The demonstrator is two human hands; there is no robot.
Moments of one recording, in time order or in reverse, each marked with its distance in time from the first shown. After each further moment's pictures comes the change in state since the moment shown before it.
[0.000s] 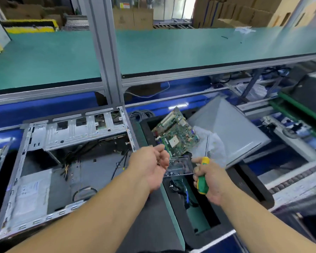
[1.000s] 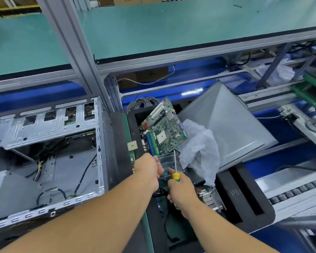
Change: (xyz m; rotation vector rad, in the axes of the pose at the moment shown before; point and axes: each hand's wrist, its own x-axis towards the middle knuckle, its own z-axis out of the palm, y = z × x) left_hand 0.130 -0.094 0.057 0.107 0.437 -0.064; right_hand 0.082 0.066 -0.024 -0.331 -0.058 0.089
